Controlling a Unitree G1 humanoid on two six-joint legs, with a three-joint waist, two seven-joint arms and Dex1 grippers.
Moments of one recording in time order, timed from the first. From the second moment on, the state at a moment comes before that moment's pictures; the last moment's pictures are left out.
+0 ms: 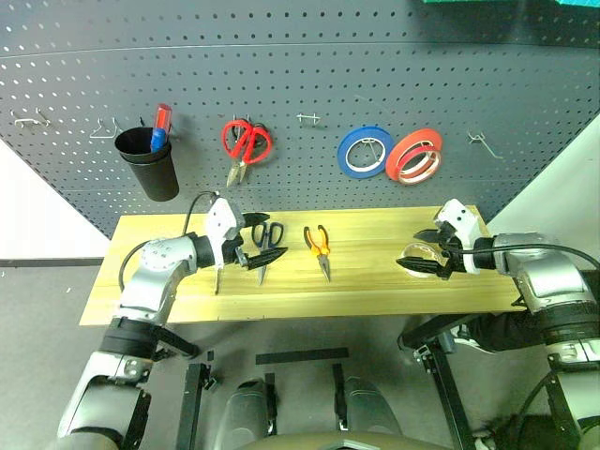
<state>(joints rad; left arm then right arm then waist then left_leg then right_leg) -0.48 0.46 -0.11 0.28 -0.26 0.07 -1.02 -0.49 -0.78 0.08 0.39 0.17 0.45 1.07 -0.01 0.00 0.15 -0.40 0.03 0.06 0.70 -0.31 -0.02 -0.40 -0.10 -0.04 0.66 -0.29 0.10</state>
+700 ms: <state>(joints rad) -0.84 0.20 -0.30 0.70 -0.06 -0.01 -1.11 -0.73 -0.66 0.18 0.78 -0.01 0.47 0.96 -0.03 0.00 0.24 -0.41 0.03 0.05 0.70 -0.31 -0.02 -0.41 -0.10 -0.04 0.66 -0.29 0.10</state>
